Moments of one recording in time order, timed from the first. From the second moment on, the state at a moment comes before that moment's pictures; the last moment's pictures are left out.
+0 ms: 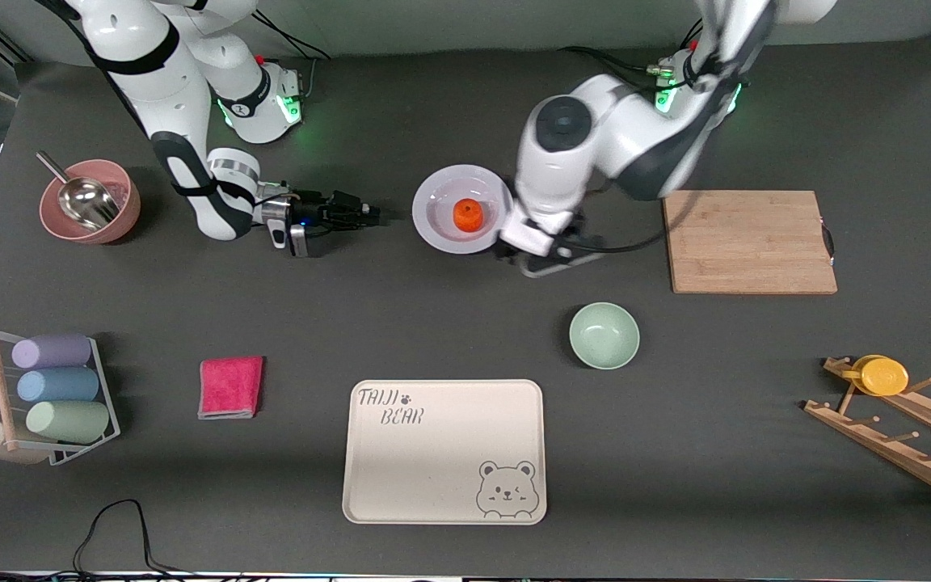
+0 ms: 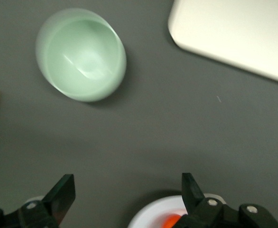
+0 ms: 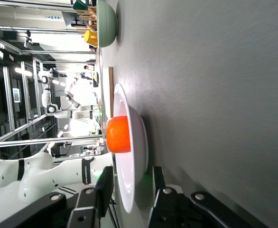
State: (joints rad) left arm -0.28 0.23 -0.39 -1.83 0.11 2.05 -1.03; right arm 0.41 0.45 -0.14 -2.68 1.88 1.79 -1.52
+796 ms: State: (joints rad) left arm 0.26 0.17 -0.37 -1.64 0.11 1.68 -0.34; right arm 0.50 0.51 -0.04 -2.60 2.11 1.83 -1.53
